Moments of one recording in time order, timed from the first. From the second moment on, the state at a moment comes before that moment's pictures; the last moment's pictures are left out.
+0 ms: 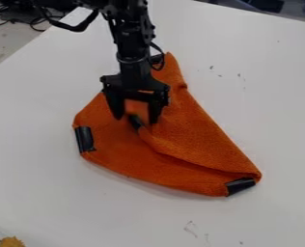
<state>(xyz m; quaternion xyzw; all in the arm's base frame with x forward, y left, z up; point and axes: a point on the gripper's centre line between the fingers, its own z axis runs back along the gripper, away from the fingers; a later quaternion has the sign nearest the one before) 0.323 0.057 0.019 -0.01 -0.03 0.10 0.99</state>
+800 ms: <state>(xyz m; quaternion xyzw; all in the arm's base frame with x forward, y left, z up) 0.325 0.057 0.011 -0.02 -0.03 0.10 0.99</state>
